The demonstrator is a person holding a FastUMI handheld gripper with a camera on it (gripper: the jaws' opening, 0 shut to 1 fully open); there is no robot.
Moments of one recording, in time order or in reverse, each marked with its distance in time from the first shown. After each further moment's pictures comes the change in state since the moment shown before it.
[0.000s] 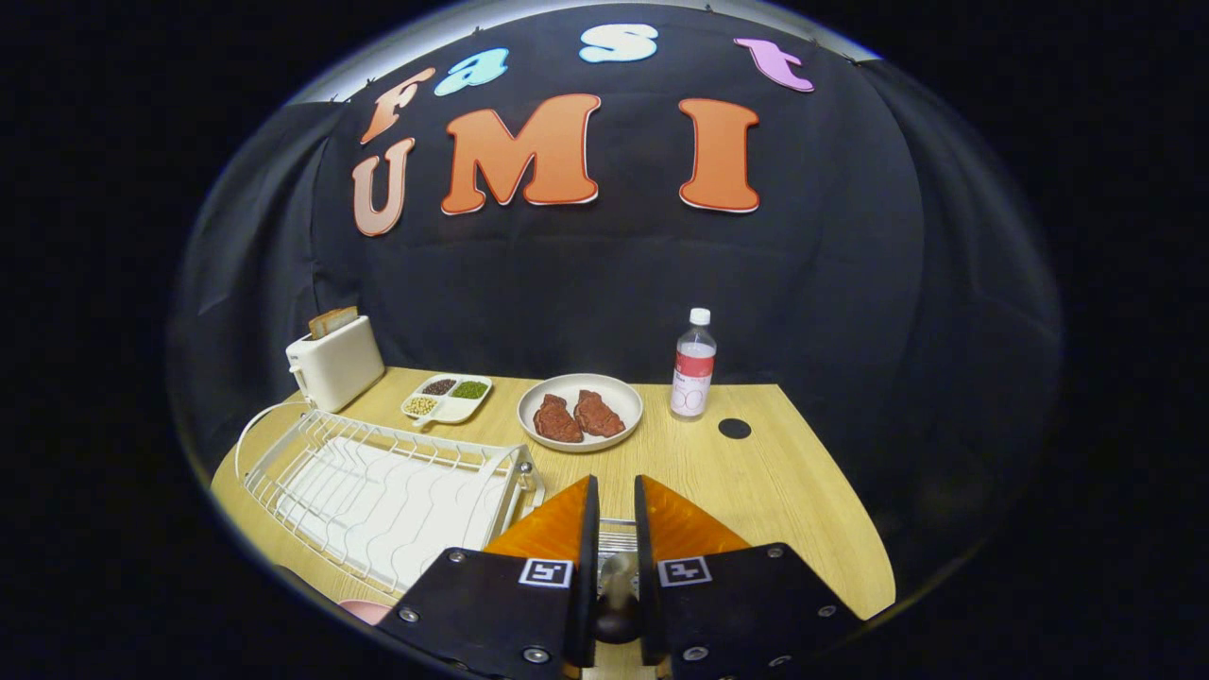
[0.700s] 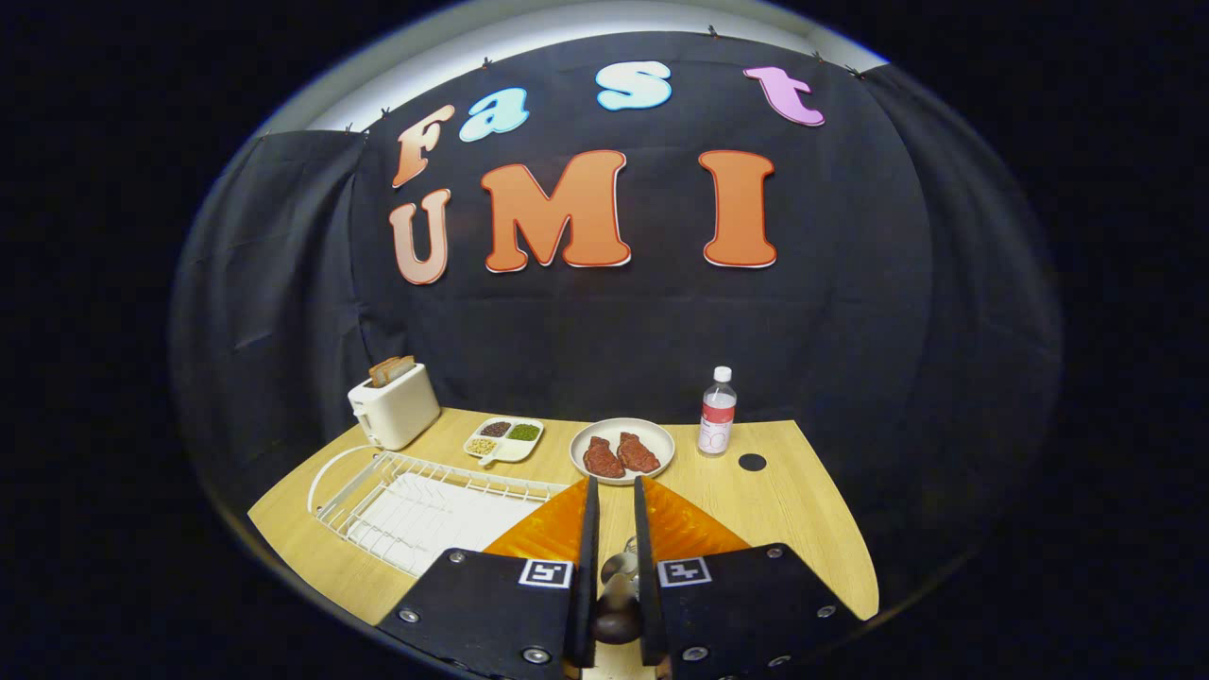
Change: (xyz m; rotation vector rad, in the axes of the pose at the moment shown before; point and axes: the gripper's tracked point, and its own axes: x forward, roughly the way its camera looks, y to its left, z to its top) arm -0.086 0.031 0.061 0.015 -0.084 0.113
